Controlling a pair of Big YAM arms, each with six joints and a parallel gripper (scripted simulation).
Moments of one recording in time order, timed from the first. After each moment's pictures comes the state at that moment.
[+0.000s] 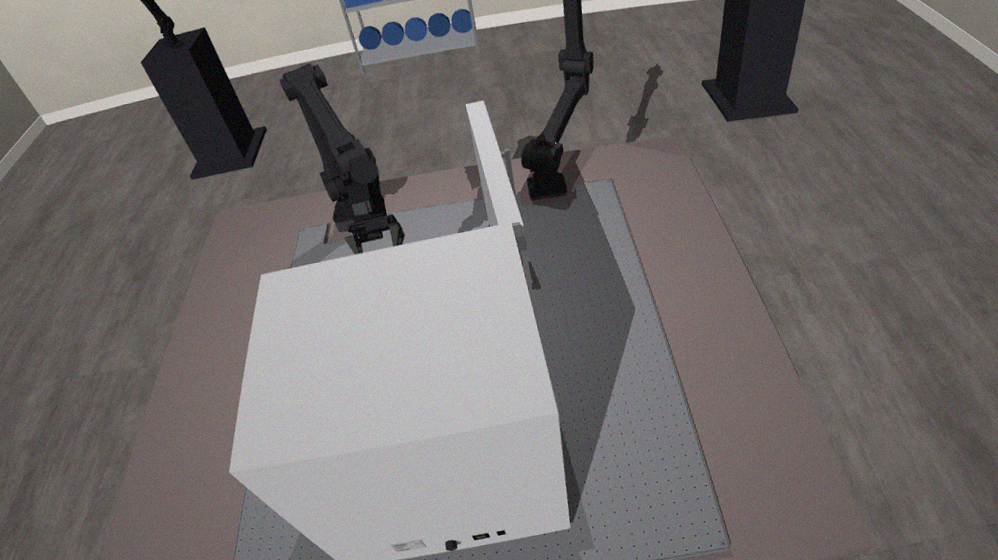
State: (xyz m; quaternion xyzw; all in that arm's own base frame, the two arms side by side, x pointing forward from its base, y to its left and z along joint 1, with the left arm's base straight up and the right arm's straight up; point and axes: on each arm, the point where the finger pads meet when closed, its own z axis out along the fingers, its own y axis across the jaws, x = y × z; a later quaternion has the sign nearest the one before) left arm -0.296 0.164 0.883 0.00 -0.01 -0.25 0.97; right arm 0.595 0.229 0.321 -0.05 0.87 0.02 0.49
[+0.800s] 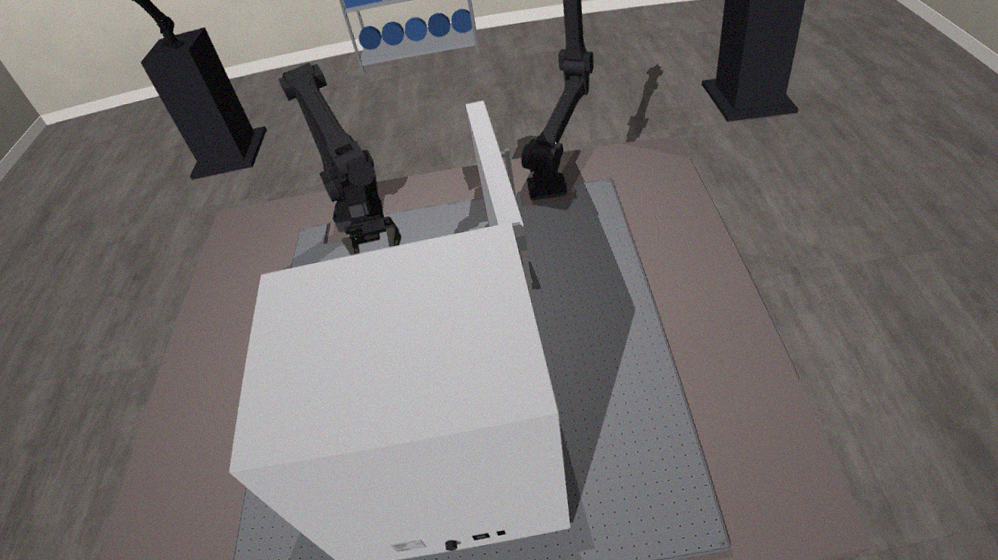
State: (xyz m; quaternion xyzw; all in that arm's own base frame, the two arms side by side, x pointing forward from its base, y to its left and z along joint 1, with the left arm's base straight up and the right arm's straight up) left arm -0.296 0.164 0.883 0.00 -0.01 -0.25 0.97; right arm 0.592 0.219 0.315 -0.04 0.87 0.02 0.49
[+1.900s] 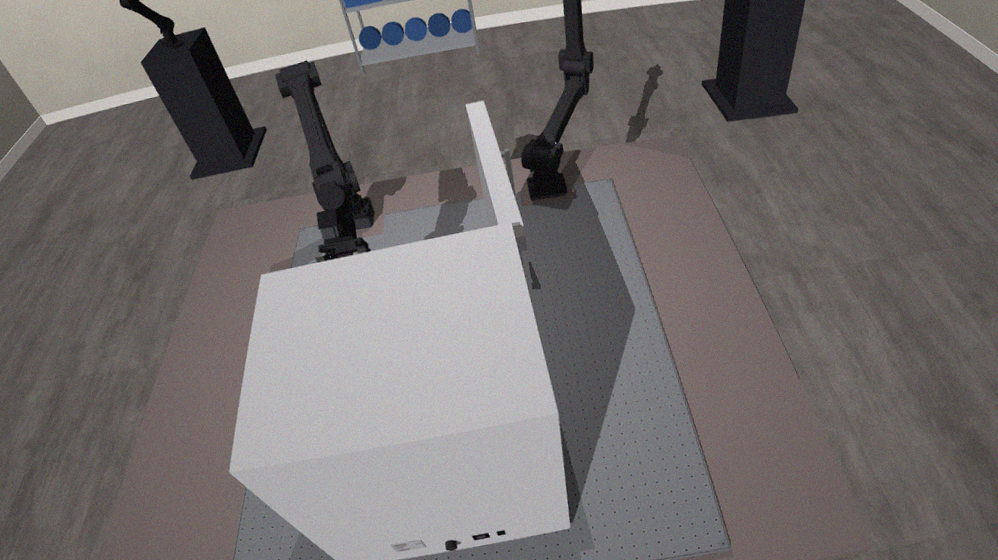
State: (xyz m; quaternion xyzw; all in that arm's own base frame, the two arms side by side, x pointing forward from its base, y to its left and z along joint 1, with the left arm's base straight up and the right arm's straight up) left arm -0.296 0.164 0.883 0.00 -0.01 -0.25 0.97; right arm 0.578 0.134 0.258 -0.02 0.87 0.01 0.49
